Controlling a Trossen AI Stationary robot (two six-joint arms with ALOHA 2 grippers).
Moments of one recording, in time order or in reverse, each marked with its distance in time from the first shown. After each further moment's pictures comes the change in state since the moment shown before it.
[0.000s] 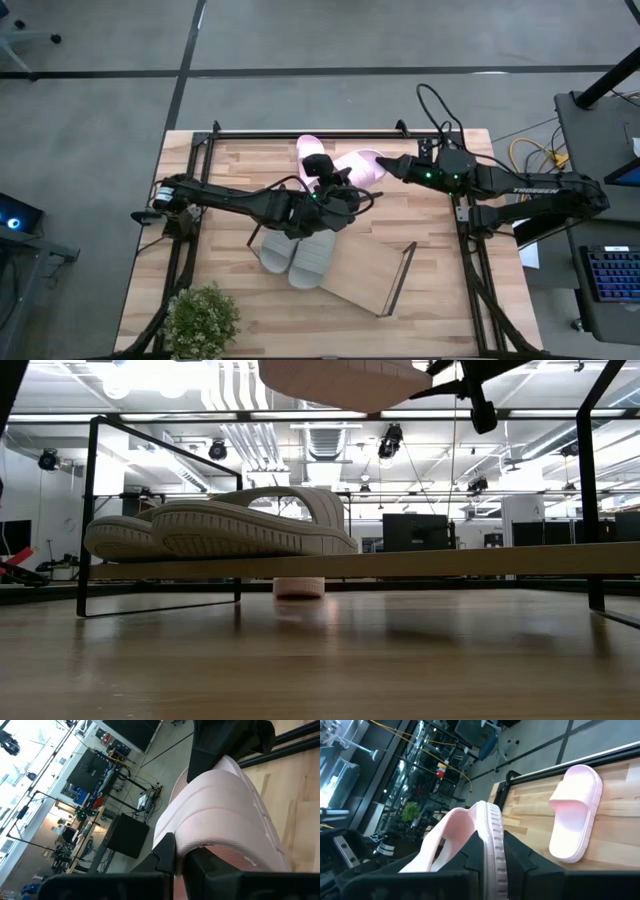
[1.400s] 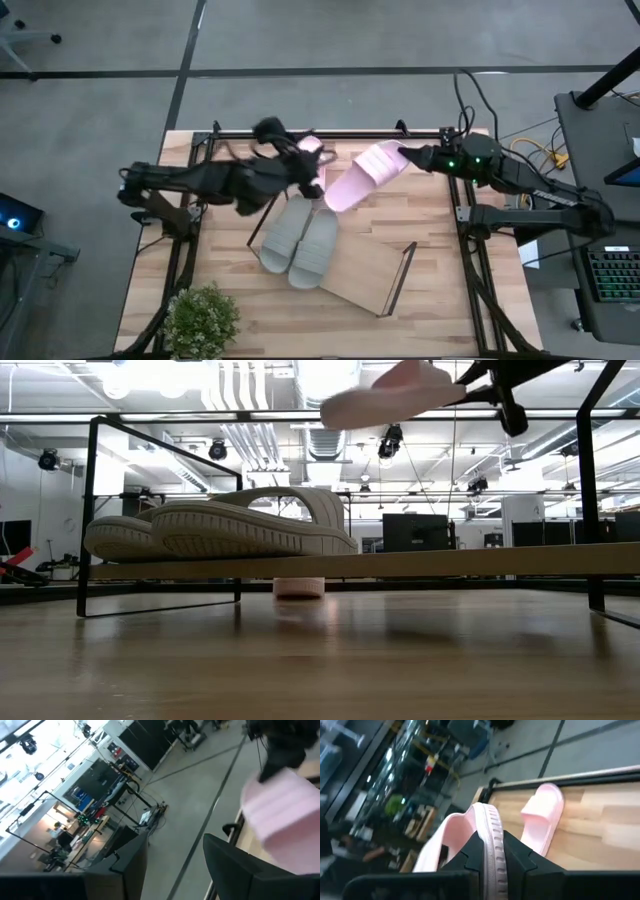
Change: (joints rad) left arm 0.005 -0.271 0.000 -0.035 0.031 0.068; right arm -0.241 -0.199 0.000 -0.234 -0.212 -0.149
